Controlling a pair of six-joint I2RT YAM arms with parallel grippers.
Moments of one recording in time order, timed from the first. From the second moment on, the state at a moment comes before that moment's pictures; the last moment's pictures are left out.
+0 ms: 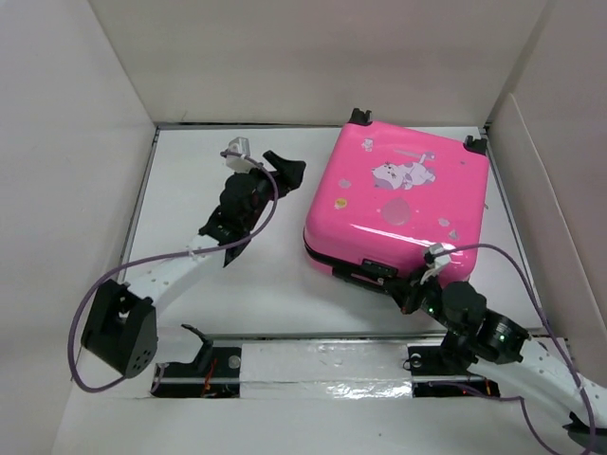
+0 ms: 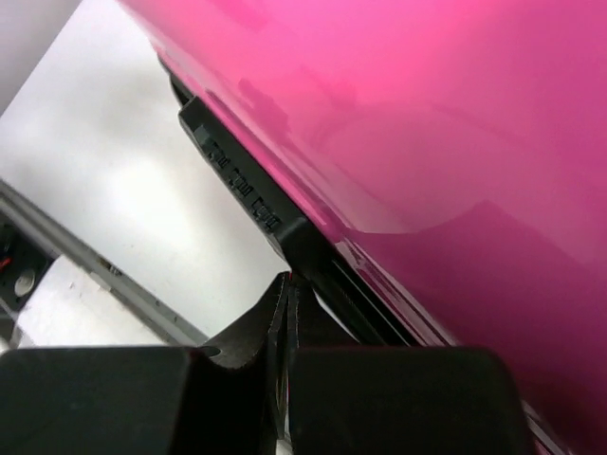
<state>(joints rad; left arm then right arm) -0.55 1.25 0.80 0.38 -0.18 -0.81 0.95 0.13 0.32 -0.45 0.24 0.48</state>
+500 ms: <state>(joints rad) -0.42 1.08 0.54 0.34 -0.23 -0.81 1.10 1.39 0.79 0.20 0.04 0.30</state>
